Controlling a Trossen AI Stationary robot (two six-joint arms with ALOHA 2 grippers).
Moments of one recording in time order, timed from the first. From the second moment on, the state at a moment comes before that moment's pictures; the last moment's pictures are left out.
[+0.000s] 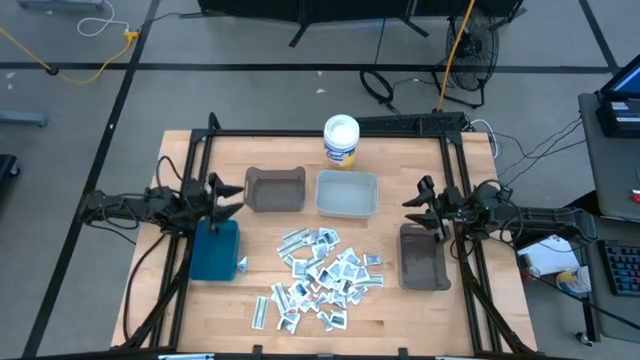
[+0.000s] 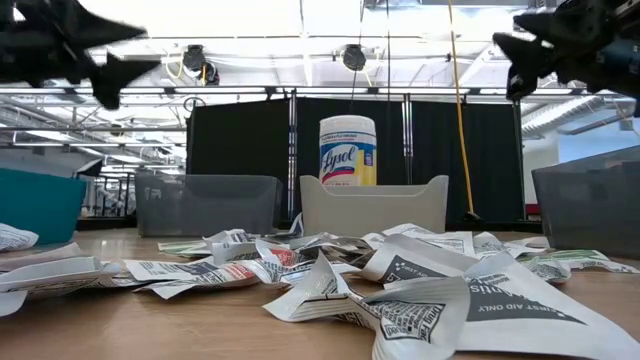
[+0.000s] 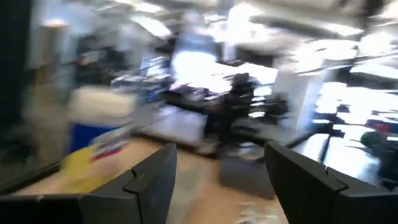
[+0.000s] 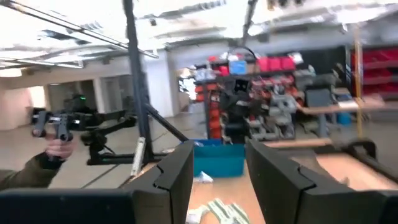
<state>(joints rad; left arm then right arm) -0.12 0.03 0.04 0.23 -0.23 -0.16 -0.15 0.25 0.02 0.52 -0.33 0.17</state>
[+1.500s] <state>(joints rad) -0.21 1.09 0.75 -0.31 -0.27 -0.12 -0.07 1.00 0.58 0.08 -0.15 -0.26</state>
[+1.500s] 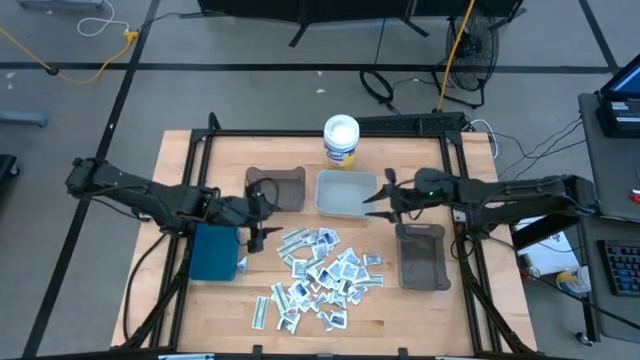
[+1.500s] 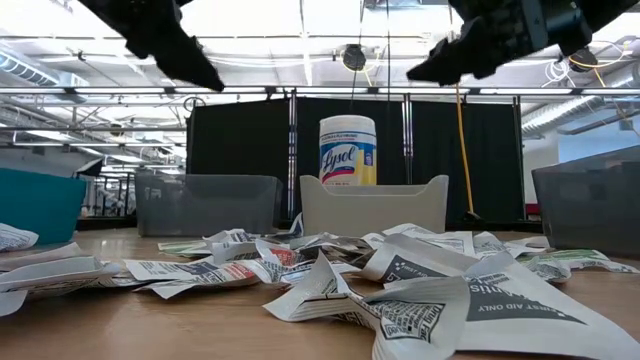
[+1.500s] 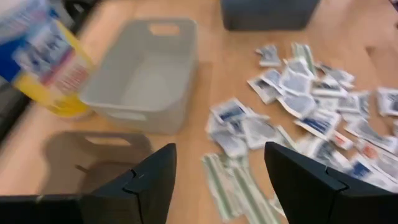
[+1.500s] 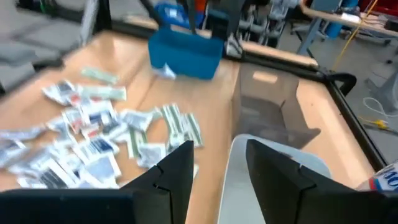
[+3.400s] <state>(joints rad) -0.35 1.68 0.87 -0.45 -0.28 -0.60 0.13 1.19 0.58 0.26 0.13 -0.46</state>
